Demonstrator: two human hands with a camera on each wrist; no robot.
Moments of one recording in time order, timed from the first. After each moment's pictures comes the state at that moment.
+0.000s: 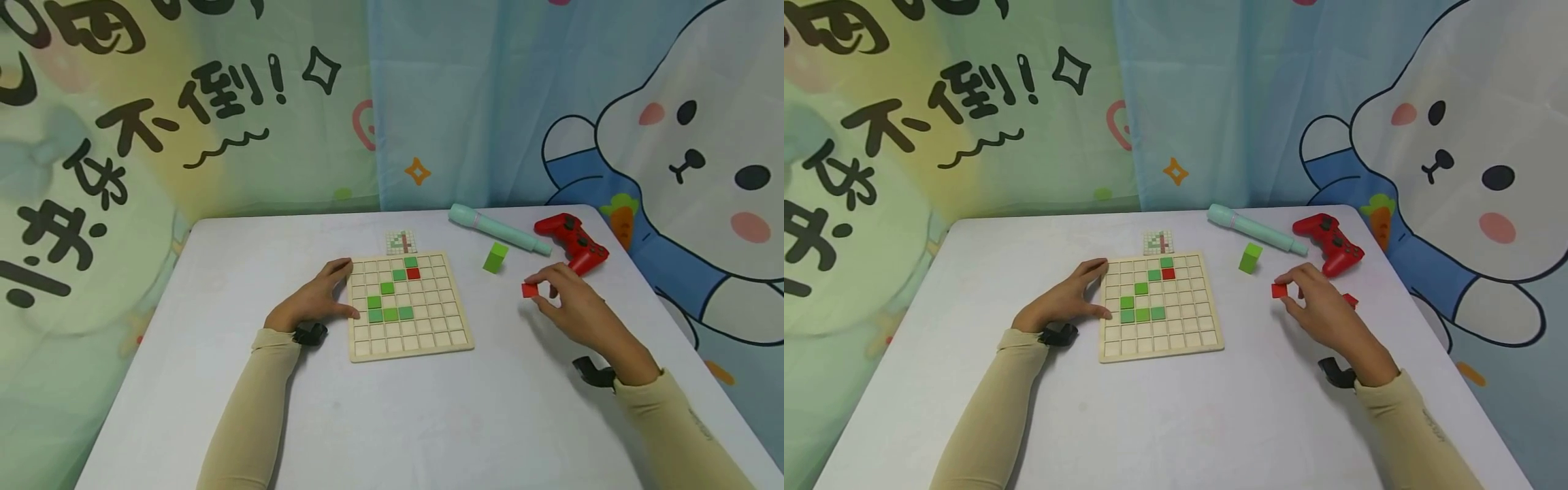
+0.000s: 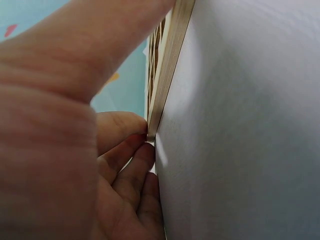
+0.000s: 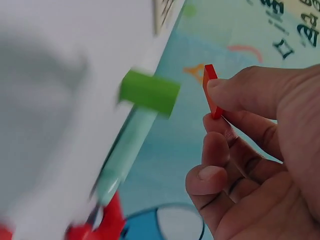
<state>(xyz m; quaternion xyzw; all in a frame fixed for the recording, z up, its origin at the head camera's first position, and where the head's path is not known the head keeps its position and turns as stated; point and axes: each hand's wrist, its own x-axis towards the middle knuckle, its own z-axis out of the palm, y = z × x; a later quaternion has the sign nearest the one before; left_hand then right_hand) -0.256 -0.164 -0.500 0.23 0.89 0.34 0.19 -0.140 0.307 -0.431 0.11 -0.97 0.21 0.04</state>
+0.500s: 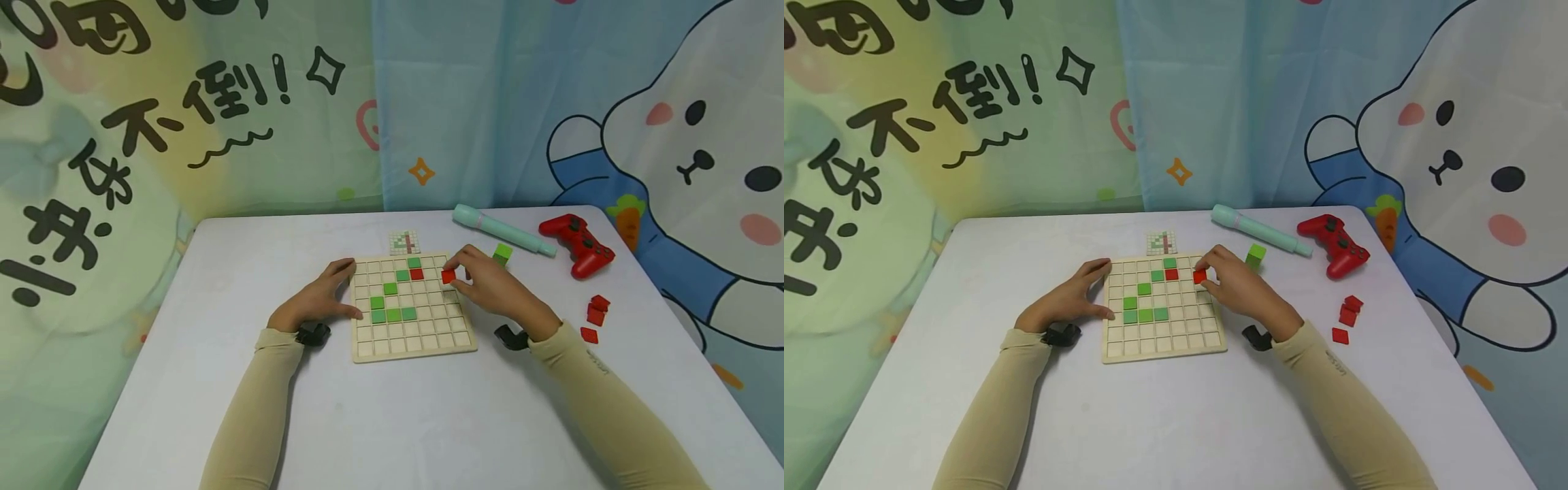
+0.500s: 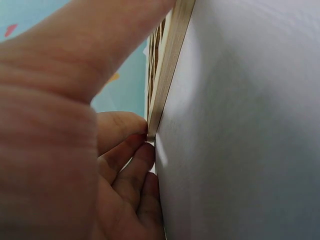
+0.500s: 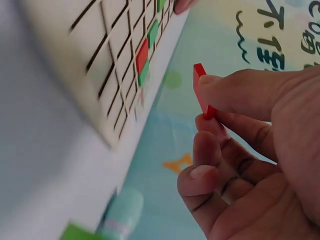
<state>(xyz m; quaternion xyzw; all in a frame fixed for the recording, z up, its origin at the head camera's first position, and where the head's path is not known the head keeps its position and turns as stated) -0.259 -0.164 -0.505 0.24 0.90 0.32 0.18 -0.211 0.198 -0.436 0.19 -0.95 0.25 -0.04</state>
